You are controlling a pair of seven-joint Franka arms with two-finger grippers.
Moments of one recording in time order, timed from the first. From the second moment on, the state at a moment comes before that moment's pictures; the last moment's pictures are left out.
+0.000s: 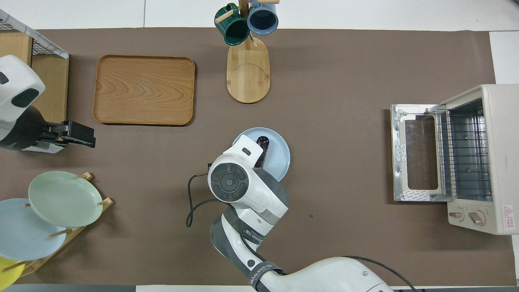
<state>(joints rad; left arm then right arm) -0.09 -0.06 -0.06 -1.68 -0.04 1.54 -0.09 0.80 0.48 -0.04 -1.80 -0.07 2.46 0.72</state>
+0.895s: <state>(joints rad) -0.09 -0.06 -0.06 -1.68 -0.04 1.54 -0.09 0.44 0.14 -0.06 -1.76 -0.26 1.91 0.22</state>
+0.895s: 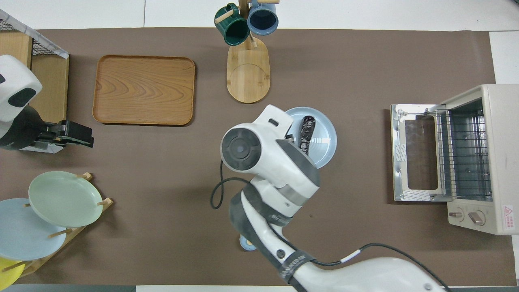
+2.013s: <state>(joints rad) -0.09 -0.06 -0.06 -1.68 -0.04 1.54 -0.09 0.02 -0.04 -0.05 -2.19 -0.26 2.08 -0.11</state>
